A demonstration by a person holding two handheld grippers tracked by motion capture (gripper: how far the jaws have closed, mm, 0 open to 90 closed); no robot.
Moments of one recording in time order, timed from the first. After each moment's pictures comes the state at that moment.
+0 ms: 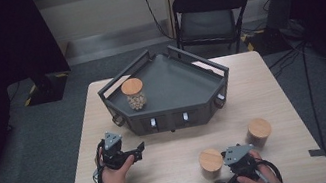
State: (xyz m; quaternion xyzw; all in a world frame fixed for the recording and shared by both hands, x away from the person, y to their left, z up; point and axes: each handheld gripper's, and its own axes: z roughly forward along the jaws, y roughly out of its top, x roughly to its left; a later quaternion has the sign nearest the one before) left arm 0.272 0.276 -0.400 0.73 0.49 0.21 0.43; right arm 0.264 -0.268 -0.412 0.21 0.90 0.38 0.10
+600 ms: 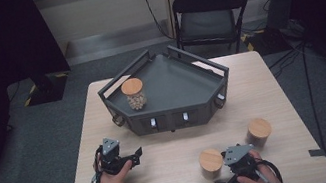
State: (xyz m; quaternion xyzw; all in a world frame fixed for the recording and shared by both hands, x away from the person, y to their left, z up) left arm 0.266 0.285 -0.414 0.72 0.50 0.21 0.43; right arm 0.264 -0.268 -0.412 0.21 0.90 0.38 0.10
